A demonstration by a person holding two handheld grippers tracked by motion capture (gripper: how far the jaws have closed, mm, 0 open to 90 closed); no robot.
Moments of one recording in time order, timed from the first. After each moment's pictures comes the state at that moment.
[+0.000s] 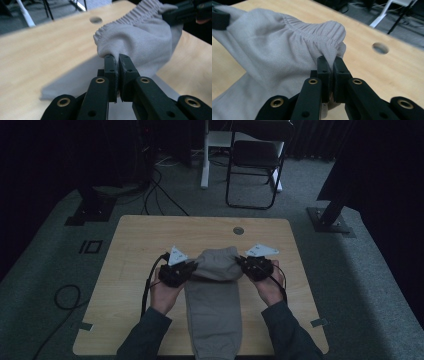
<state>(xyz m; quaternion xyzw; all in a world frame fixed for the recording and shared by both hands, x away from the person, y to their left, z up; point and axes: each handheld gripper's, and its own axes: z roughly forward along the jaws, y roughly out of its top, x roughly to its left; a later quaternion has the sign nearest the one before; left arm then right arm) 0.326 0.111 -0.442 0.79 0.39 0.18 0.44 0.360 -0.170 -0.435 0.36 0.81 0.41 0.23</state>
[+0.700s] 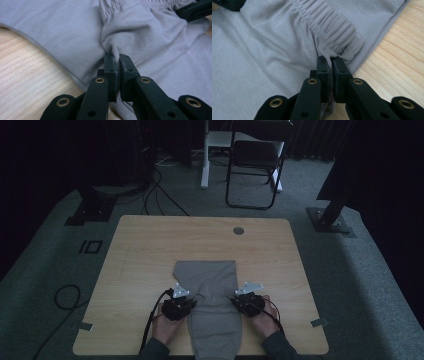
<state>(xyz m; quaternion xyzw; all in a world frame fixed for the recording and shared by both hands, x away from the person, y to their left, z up) 0.296 0.108 -0.546 0.82 0.43 0.11 0.37 0.314 -0.162 -0.540 0.37 0.86 0.32 0.14</state>
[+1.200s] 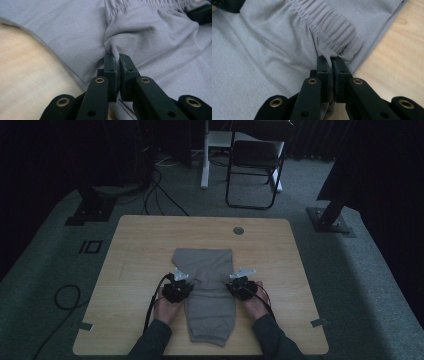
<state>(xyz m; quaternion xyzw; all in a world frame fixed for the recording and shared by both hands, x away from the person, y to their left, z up) 0.359 0.118 -0.547 0.80 0.46 0.14 0.36 0.370 -0.144 -0.543 0.38 0.85 0.33 0.16</state>
